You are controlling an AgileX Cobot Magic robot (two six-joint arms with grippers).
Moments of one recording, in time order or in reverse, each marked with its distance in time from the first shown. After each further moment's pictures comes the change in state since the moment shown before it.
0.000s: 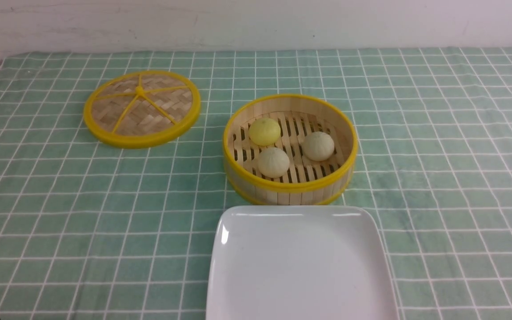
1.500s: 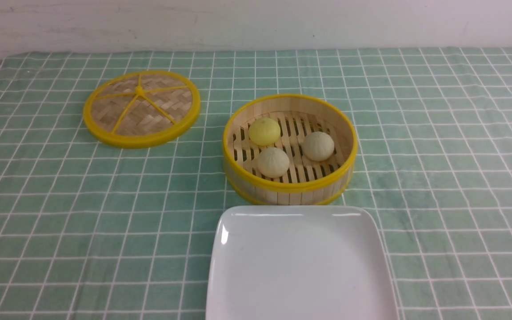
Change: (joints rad) right arm 0.000 0.000 0.000 0.003 0.101 0.002; left arm 0.000 0.000 0.003 -0.684 -0.444 -0.013
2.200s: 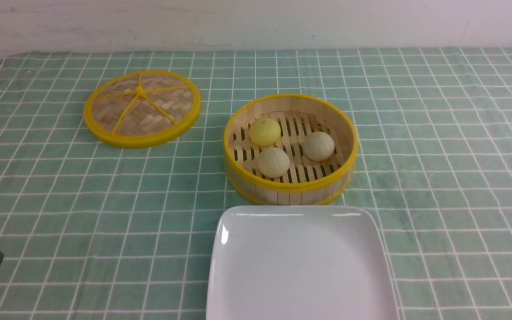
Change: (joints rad) right arm 0.000 0.559 -0.255 0.163 0.150 -0.369; left arm 0.000 0.066 -0.465 0.097 0.681 0.152
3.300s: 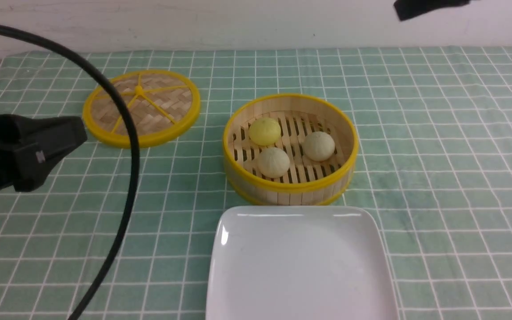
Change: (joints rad) right arm 0.221 1.299 -1.174 0.267 0.694 -0.337; left arm 0.000 0.737 -0.274 -0.434 0.015 0.760
